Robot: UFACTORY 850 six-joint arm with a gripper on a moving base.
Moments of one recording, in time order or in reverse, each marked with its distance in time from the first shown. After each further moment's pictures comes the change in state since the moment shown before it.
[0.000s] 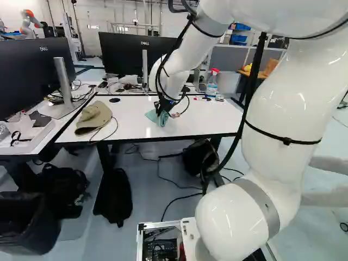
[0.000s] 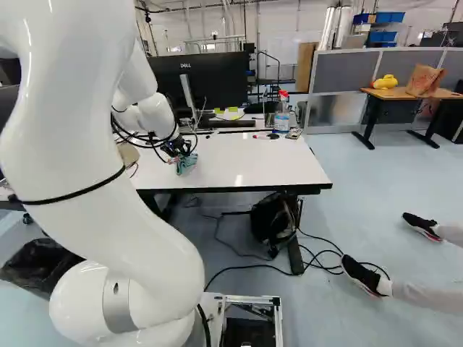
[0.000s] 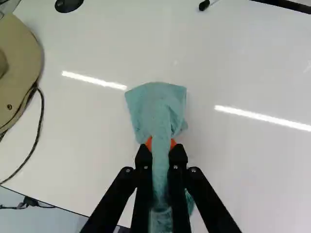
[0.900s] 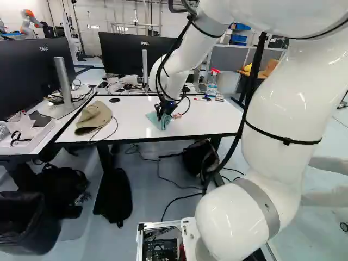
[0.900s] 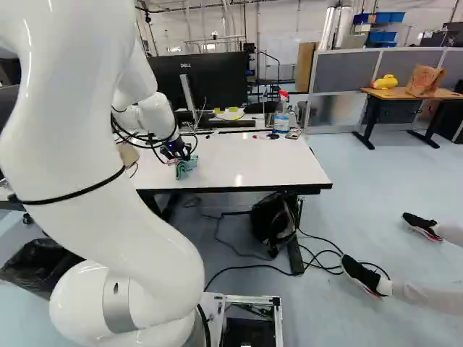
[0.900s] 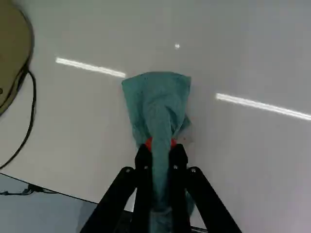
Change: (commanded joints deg) arm 0.0 0.0 0.0 0.0 -5.5 0.0
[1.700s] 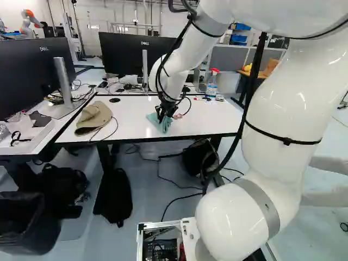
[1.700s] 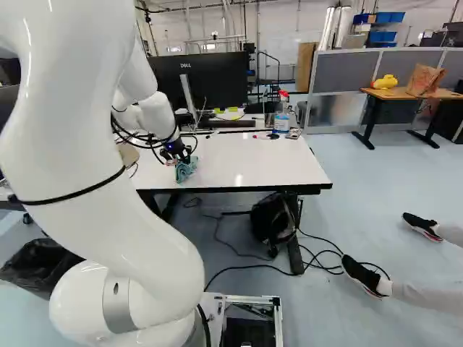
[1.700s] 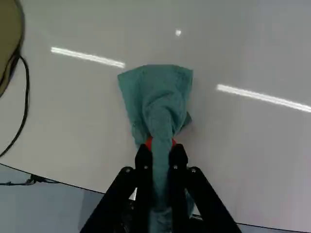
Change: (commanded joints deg) arm -0.4 0.1 0.2 0.0 -3.6 0.0
